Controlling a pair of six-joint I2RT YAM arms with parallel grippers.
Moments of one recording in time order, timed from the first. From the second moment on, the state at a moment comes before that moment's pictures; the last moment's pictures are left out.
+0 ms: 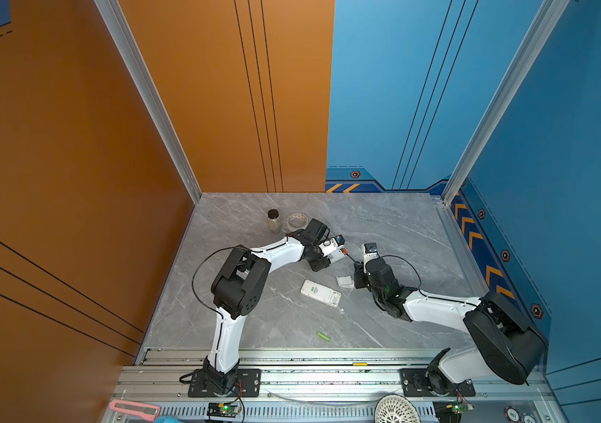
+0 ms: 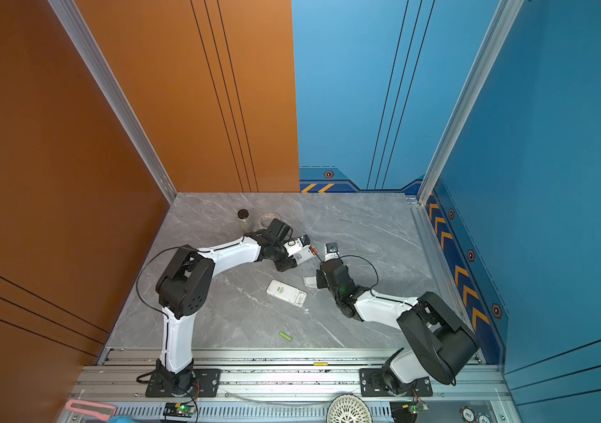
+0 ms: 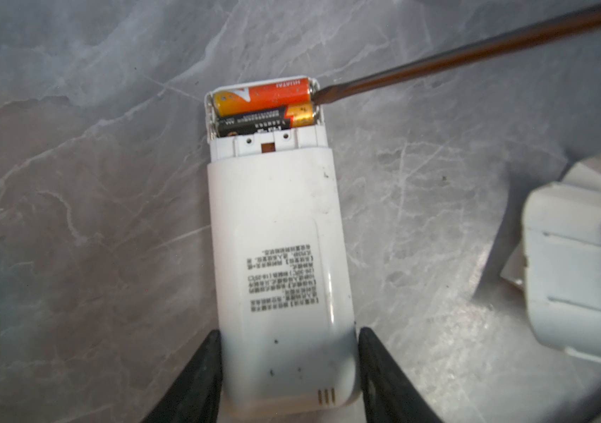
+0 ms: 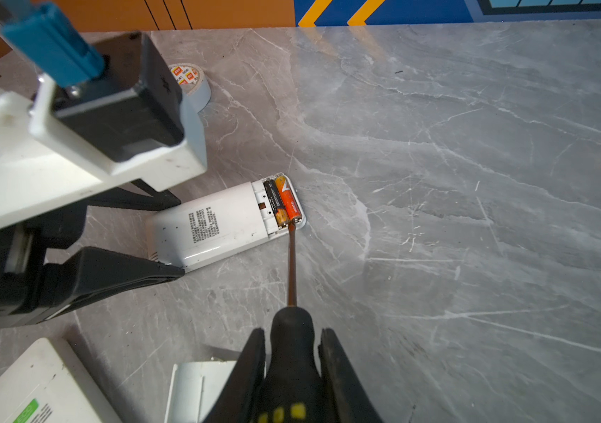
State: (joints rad) left arm -0.60 2.07 1.44 -0.44 0.15 0.53; right arm 0.65 1.45 0.55 0.35 0.32 0.33
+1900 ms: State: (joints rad) left arm -0.60 2.08 1.45 -0.47 0.17 0.51; right arm 0.63 1.41 0.57 0.27 0.28 0.31
